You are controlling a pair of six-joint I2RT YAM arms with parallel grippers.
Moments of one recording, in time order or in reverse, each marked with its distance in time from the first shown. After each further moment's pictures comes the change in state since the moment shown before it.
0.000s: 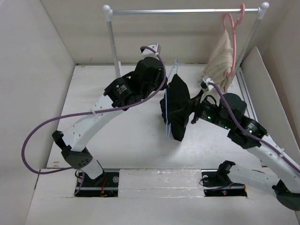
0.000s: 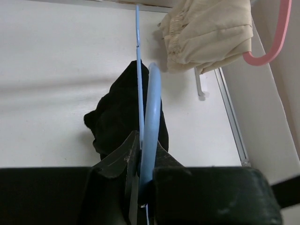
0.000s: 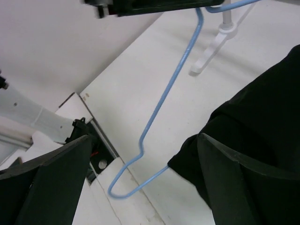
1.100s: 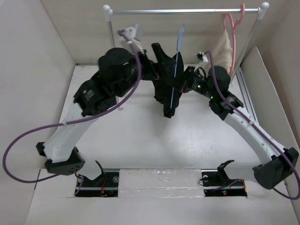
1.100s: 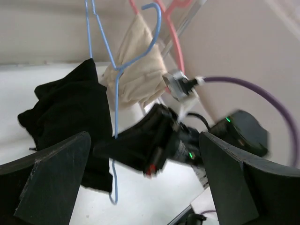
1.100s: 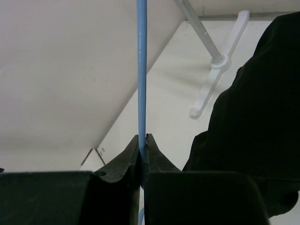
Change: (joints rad) left arm -0.004 -0.055 0.191 0.064 0.138 0.102; right arm -0.247 0.334 0.060 0.352 -0.172 0.262
